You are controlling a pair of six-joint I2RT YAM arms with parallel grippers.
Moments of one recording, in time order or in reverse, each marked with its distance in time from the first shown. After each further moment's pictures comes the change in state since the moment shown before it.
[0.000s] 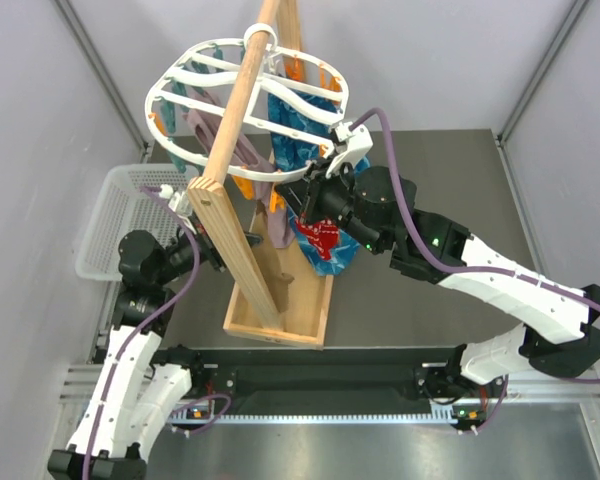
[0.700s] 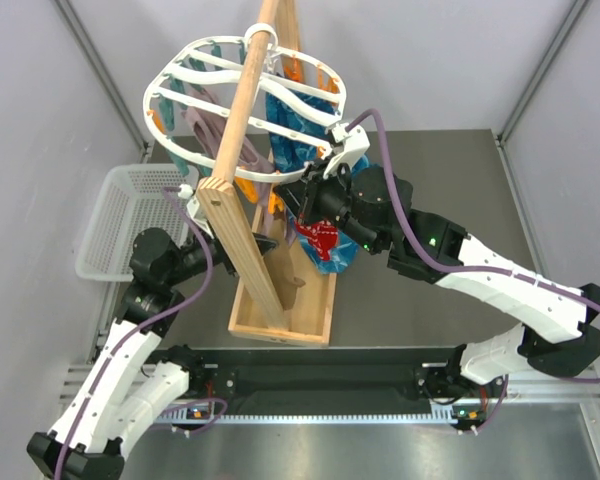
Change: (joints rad) left arm -0.224 0.039 0.039 -0.018 -0.105 0.124; right arm 0.000 0.010 0.000 0.000 -0.002 -0.001
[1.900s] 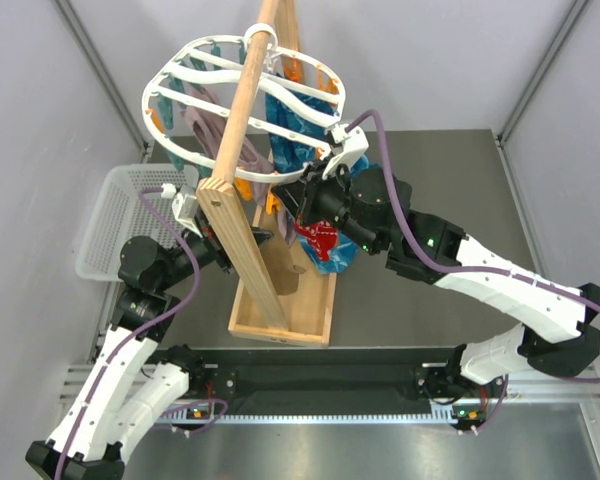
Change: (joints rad) left arm 0.001 -0.047 0.008 0.093 -0.060 -0.074; right arm 0.000 0.000 -0.013 0.023 -0.009 0.009
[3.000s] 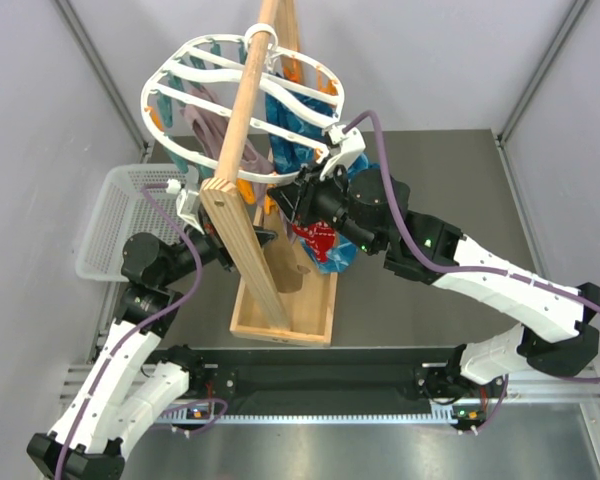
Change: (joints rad) left arm 0.002 0.037 -0.005 0.081 0.059 -0.068; right arm 0.000 0.004 -0.007 0.019 -0.020 0.007
